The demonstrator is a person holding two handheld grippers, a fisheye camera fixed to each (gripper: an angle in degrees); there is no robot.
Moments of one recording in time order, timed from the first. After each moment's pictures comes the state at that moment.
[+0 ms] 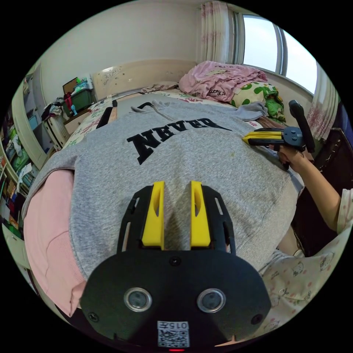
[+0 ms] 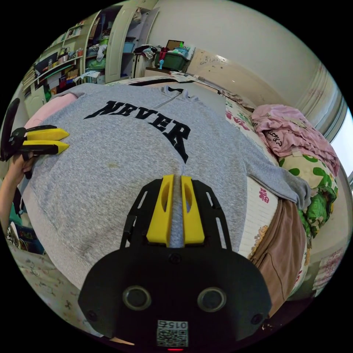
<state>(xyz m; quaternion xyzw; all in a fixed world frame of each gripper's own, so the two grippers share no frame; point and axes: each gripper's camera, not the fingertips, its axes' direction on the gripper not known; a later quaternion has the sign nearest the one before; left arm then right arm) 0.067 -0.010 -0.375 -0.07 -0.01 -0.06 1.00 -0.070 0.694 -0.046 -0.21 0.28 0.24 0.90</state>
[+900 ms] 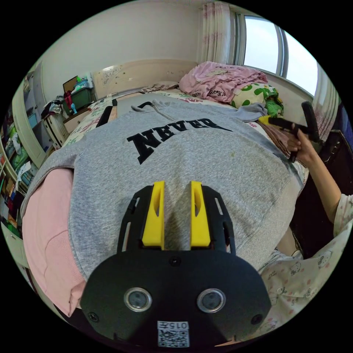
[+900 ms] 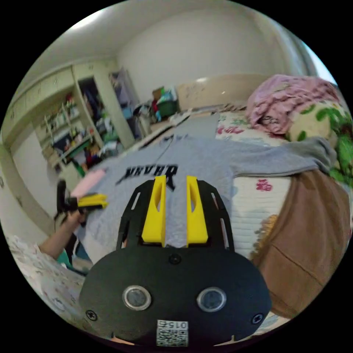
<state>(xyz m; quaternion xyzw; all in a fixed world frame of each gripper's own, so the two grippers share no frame) 0.067 0.020 -0.370 -0.07 0.00 -0.07 0.99 0.040 0.594 -0.463 0.12 0.20 0.42 0.88</state>
